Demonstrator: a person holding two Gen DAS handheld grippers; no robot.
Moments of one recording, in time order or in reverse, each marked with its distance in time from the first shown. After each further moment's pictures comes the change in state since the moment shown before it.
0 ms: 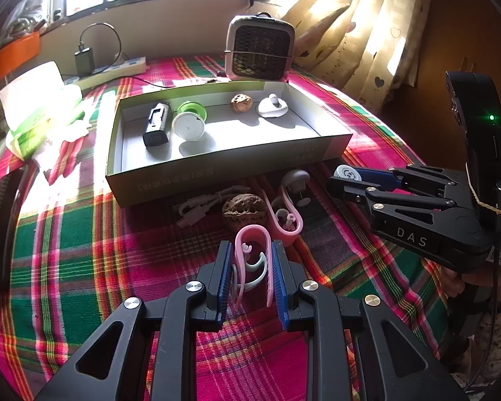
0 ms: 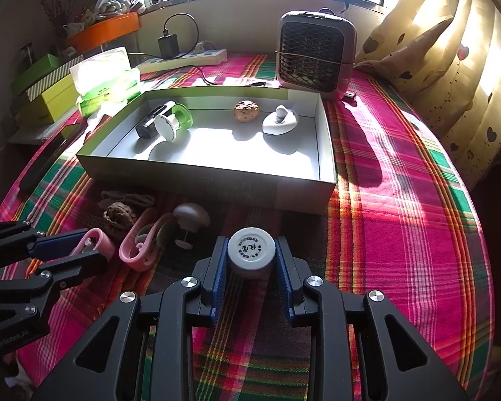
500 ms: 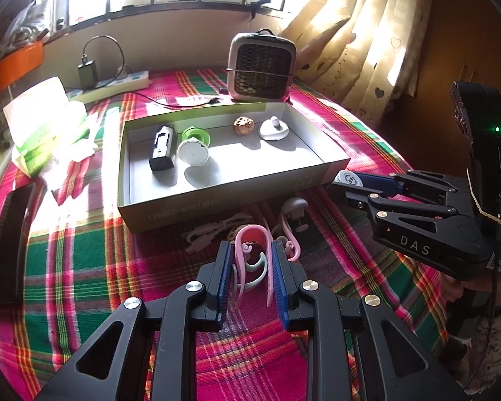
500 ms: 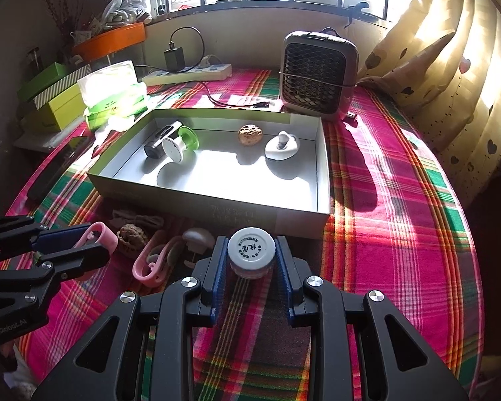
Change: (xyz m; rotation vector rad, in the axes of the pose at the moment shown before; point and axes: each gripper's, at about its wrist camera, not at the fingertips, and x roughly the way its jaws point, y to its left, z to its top) left arm -0.012 0.001 0.018 -0.006 -0.039 0.007; right arm -0.013 -0.001 0.015 -0.016 -0.041 0.019
